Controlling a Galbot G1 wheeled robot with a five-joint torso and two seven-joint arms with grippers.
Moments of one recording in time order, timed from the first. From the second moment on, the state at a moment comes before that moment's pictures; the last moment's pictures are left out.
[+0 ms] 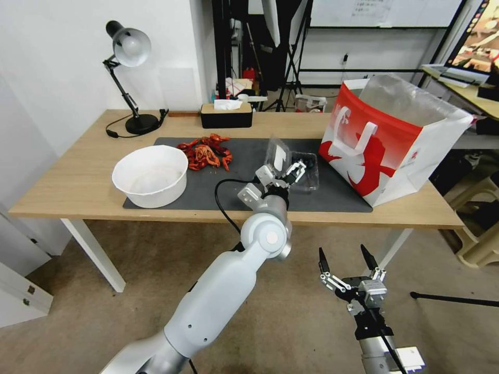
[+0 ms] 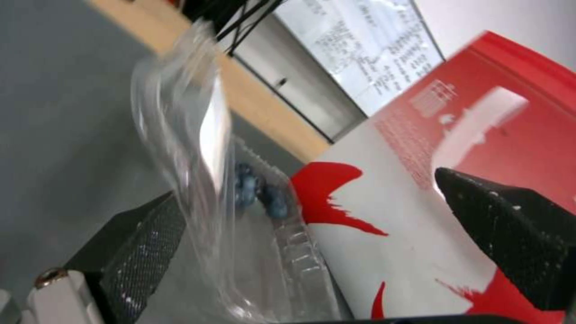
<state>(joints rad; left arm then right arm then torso) 0.72 -1.49 0.22 -1.65 -1.07 -0.09 -0.51 -1.82 1.32 0.47 2.08 0.14 0.41 0.07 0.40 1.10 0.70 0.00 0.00</state>
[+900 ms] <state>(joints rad) 0.61 -1.43 0.37 -1.58 -0.95 -0.09 -0.35 -1.84 1.32 0.50 2.09 0.14 0.43 0.07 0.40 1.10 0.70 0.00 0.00</state>
